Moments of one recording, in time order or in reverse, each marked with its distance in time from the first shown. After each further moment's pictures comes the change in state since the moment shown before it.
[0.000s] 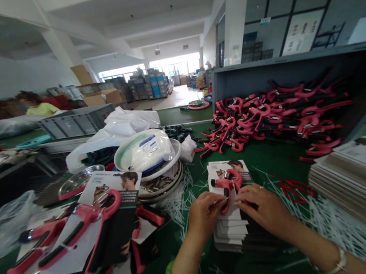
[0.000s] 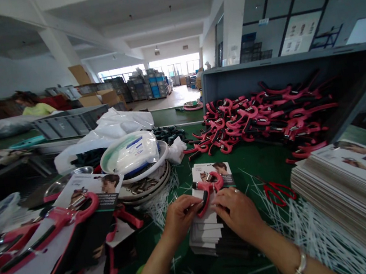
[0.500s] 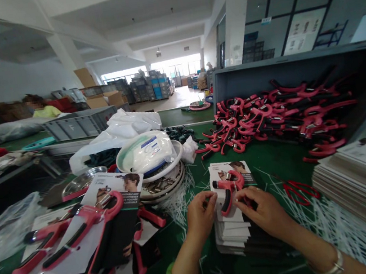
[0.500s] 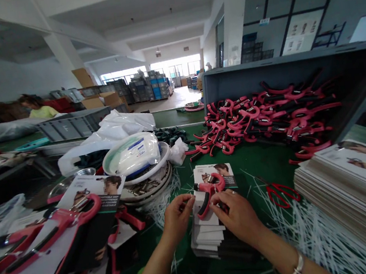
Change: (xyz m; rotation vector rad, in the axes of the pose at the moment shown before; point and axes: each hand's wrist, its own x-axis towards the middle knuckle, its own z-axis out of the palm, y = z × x) left_hand -0.001 -0.011 -0.001 -0.033 0.110 -0.221; right_hand 0.007 -0.011 0.000 0.084 0.000 0.092
